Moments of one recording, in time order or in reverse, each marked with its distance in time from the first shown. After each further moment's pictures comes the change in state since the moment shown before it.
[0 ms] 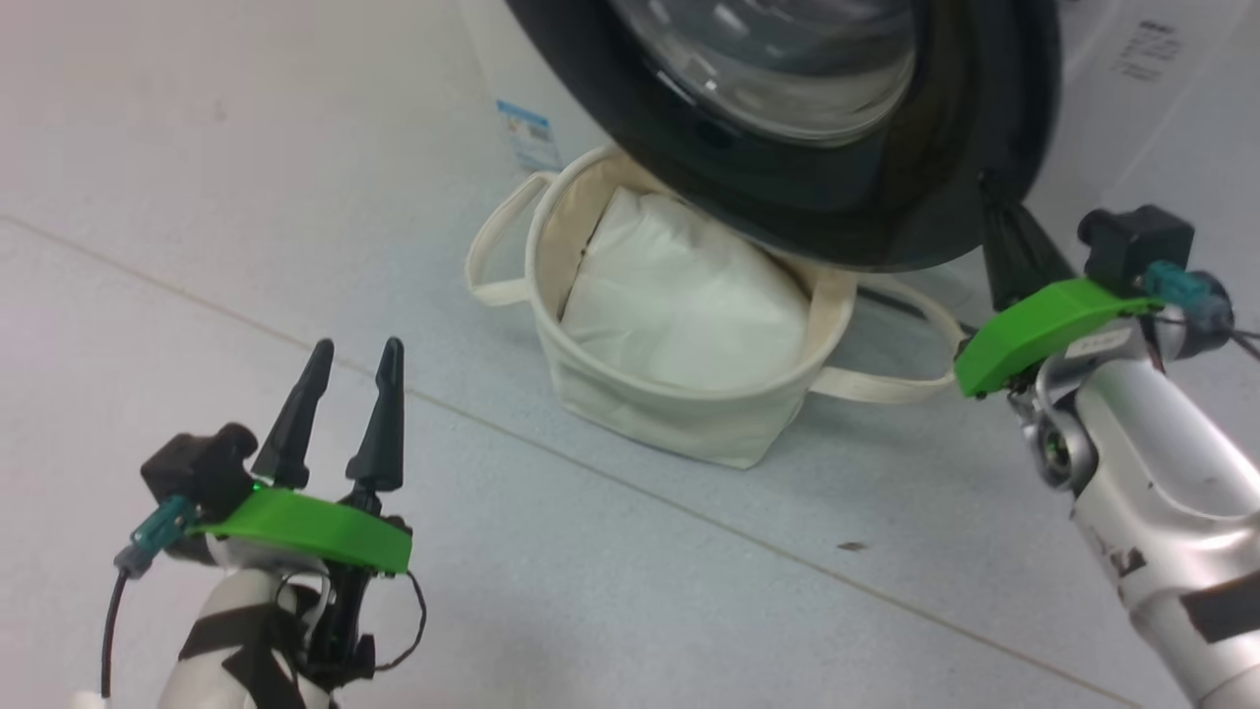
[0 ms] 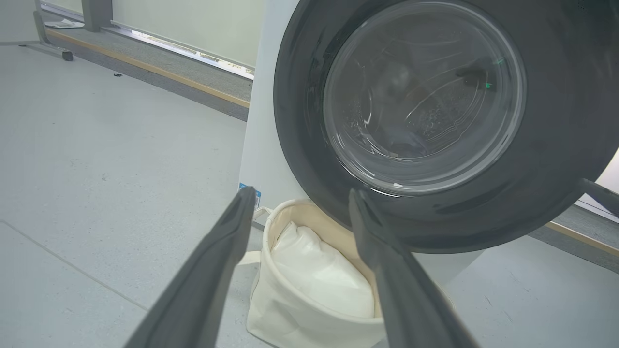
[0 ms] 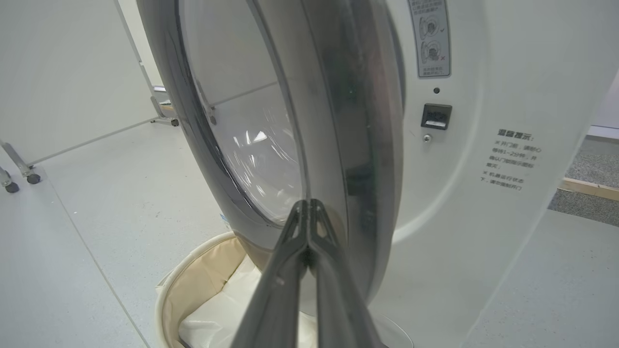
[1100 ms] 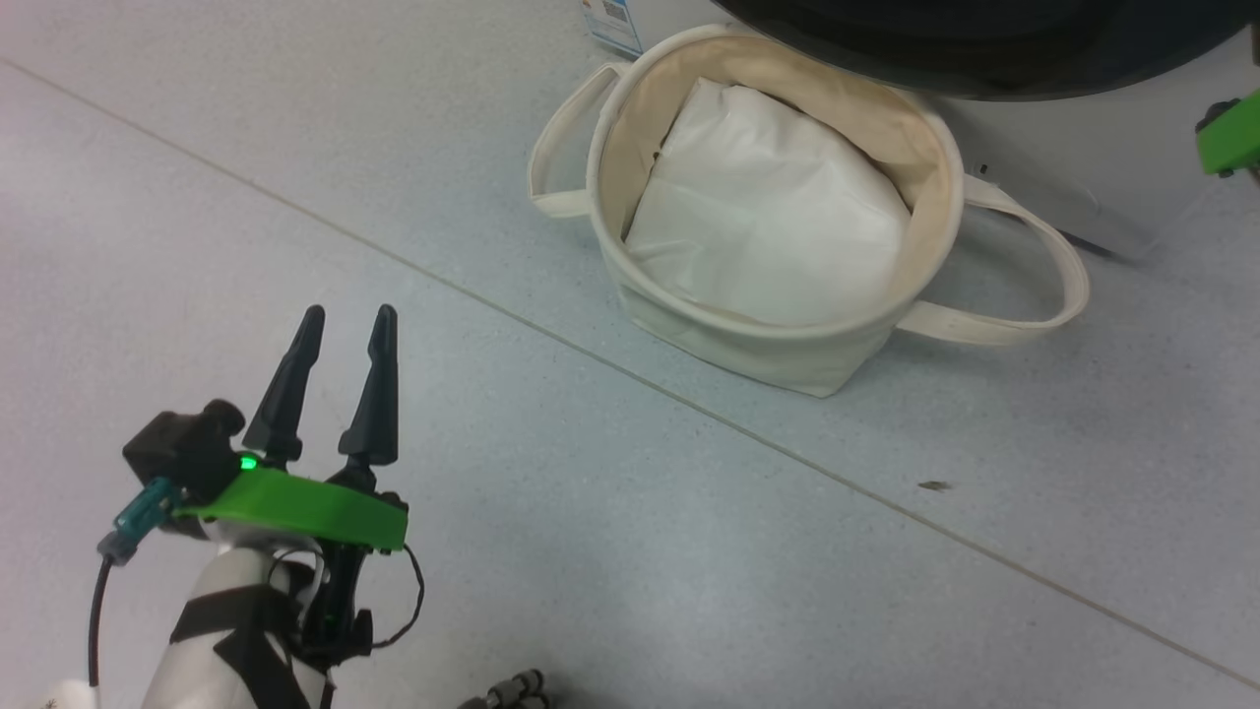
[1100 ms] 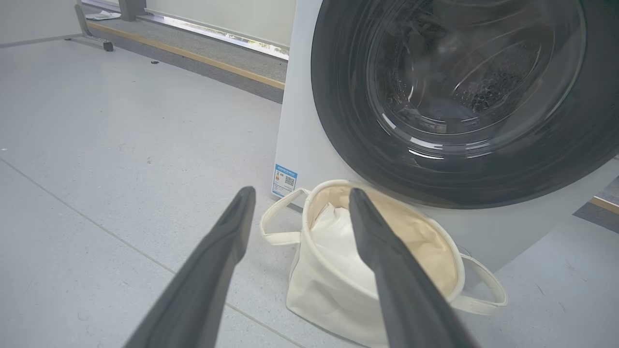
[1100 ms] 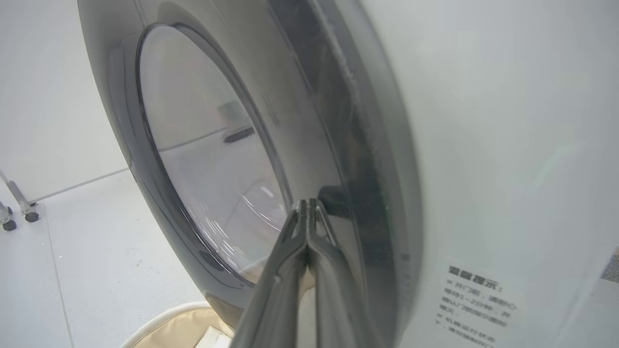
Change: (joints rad) left arm -0.024 -0.006 0.010 -0.053 0.000 0.000 0.000; right arm -0.300 -0.178 -0.179 0.086 -0.055 0.001 0.000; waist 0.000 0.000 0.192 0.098
